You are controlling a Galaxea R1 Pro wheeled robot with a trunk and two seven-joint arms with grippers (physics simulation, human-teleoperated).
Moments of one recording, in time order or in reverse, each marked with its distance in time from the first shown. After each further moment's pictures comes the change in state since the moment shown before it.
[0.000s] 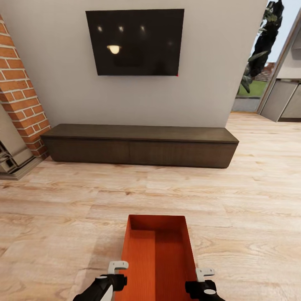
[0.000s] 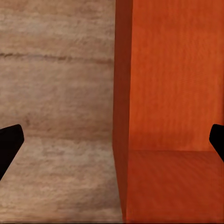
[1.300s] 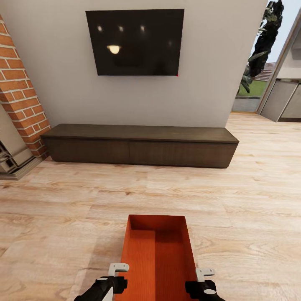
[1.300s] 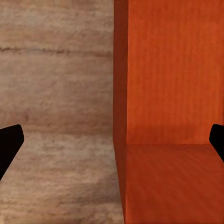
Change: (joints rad) left arm 0.000 -0.002 -0.006 0.018 -0.011 0.000 0.001; right arm 0.000 0.000 0.000 0.000 0.000 0.000 0.002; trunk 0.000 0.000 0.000
